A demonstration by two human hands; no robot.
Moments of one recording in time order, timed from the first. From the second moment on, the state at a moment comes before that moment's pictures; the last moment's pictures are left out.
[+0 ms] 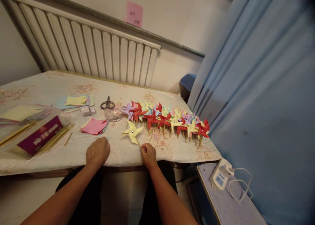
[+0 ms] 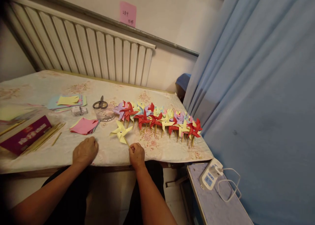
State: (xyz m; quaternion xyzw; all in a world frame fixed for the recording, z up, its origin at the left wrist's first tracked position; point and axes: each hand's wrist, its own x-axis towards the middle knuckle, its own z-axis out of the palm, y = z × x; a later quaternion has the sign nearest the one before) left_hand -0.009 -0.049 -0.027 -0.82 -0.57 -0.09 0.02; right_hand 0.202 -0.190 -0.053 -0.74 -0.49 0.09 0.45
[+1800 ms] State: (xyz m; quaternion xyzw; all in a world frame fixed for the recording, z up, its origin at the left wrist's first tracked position) left_hand 0.070 -0.006 0.009 -0.53 -0.39 -0.40 -0.63; right_hand 0.162 -0.078 -0.032 -0.65 -0.36 0.26 0.62
